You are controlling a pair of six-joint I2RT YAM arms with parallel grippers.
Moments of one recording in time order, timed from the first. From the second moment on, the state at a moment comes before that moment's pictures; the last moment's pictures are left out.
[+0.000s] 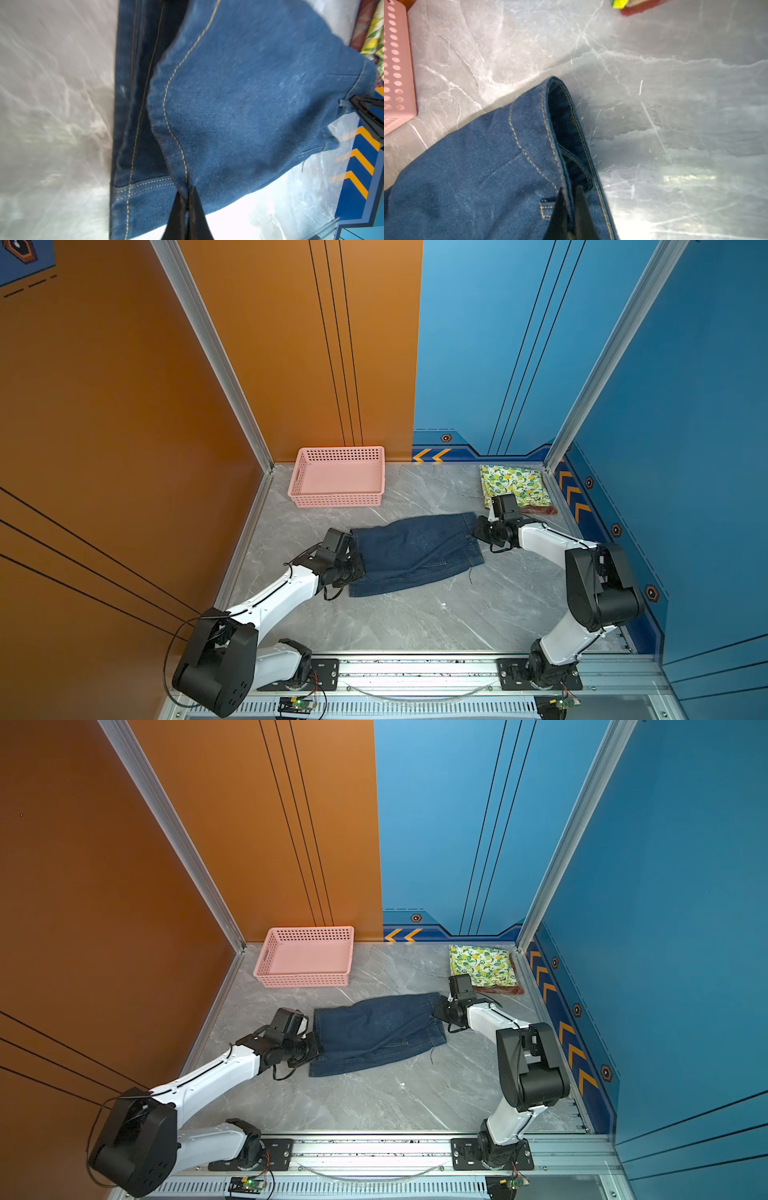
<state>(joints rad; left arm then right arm) -0.36 1.24 0.67 -0.43 0.20 -0.75 0.17 1.68 0.98 -0.26 -0.14 0.55</state>
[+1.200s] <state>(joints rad) -0.36 1.21 0.53 -0.44 0.20 -0.72 0.30 1.52 0.79 -0.39 -0.02 0.52</state>
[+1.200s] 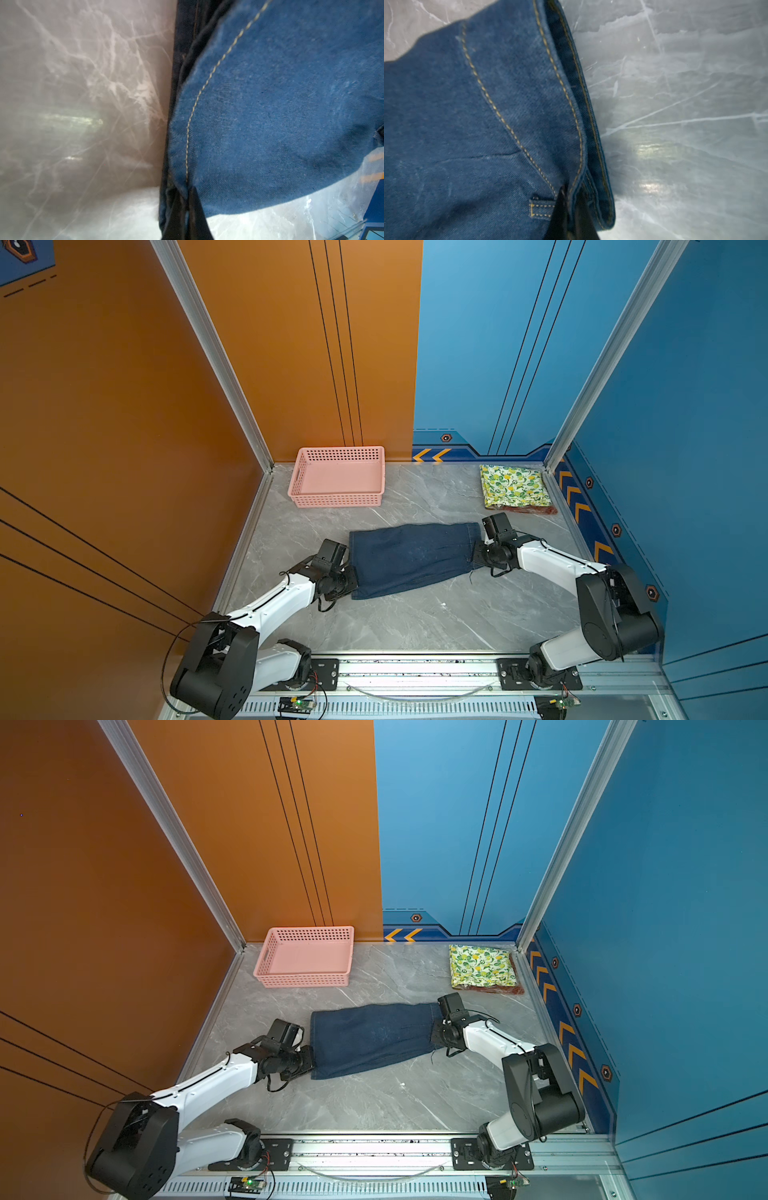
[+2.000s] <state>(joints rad) -0.48 1.24 0.85 -0.50 0.07 -0.67 0.39 1.44 1.06 -0.35 -0.03 0.52</state>
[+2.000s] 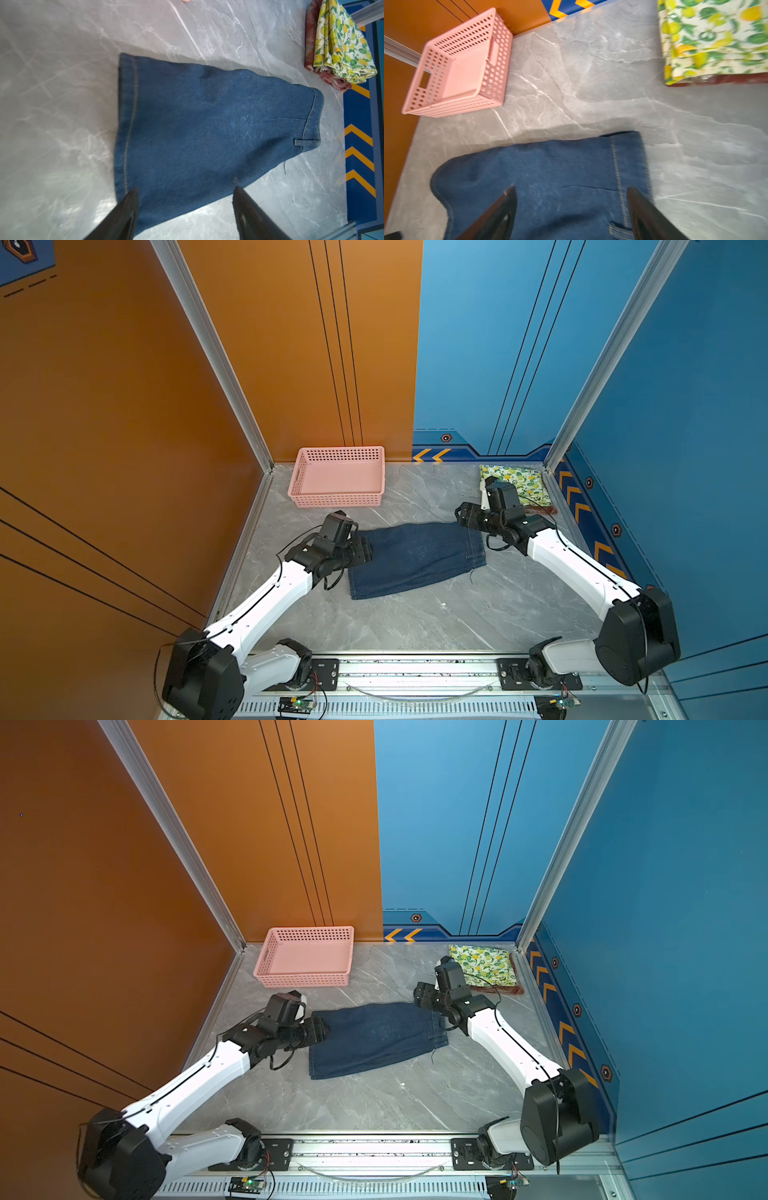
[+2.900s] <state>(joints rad) -0.44 1.57 0.60 0.23 -0.12 -0.78 0.33 1.77 0.86 0.23 -0.08 0.65</state>
